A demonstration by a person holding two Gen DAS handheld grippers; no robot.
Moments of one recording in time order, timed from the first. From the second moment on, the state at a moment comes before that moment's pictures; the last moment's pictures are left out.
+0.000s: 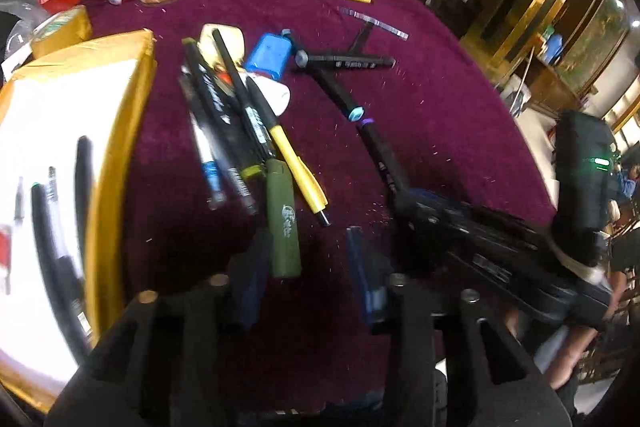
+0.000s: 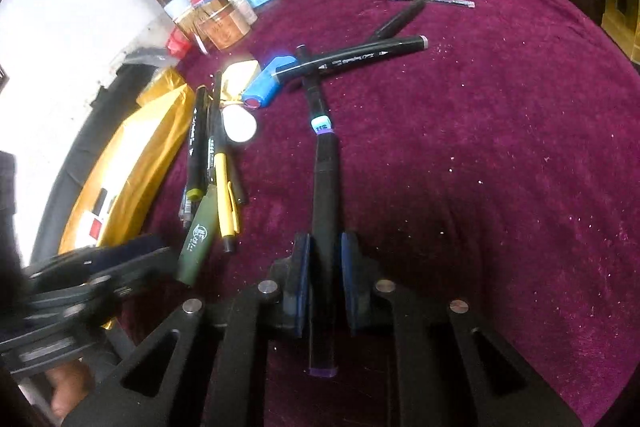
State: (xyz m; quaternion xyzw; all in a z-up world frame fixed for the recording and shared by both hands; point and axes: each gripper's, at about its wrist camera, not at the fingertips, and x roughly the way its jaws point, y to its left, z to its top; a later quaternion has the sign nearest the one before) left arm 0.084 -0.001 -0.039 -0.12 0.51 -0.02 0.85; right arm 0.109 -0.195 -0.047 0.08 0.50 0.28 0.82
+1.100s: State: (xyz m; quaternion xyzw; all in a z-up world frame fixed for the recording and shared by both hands) left arm 0.026 0.058 -0.008 -0.24 0.47 -0.04 0.85; right arm 0.079 -0.167 -0.009 0.13 0.44 0.37 0.80
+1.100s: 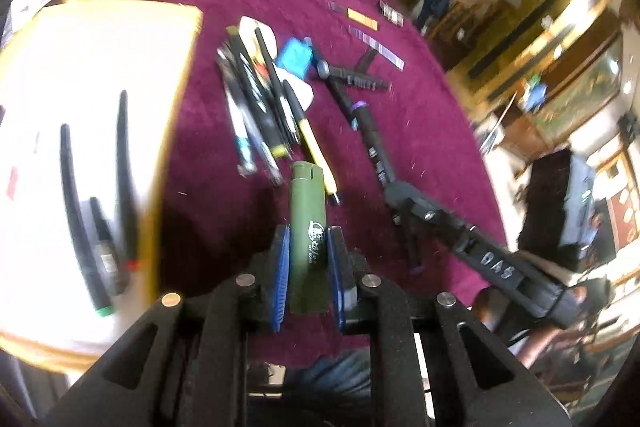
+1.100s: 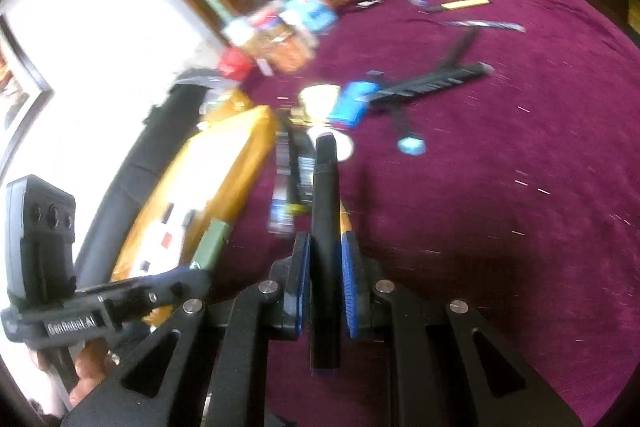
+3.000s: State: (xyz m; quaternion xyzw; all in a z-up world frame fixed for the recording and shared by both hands) left arm -0.006 0.133 -0.027 -0.23 0.44 0.15 0.86; right arm 0.122 0.012 -0.025 -0.06 0.50 0.38 0.78
